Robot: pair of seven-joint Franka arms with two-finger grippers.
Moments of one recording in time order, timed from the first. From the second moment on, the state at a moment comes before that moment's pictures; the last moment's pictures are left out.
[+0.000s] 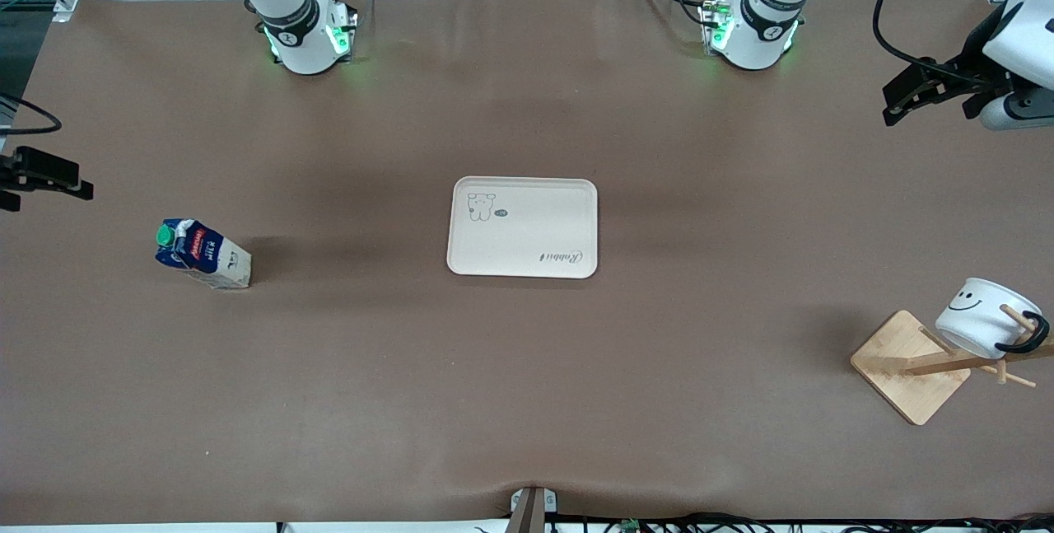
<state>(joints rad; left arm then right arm) -0.10 -0.07 -0.02 -1.55 0.03 1.44 -0.18 -0.05 0.23 -0.10 -1.25 0.06 1.37 -0.25</state>
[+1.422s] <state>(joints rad) -0.08 -0.09 -0.02 -1.55 0.03 1.43 -0.18 -0.05 -0.04 -0.08 -1.58 -0.02 1.48 -0.11</state>
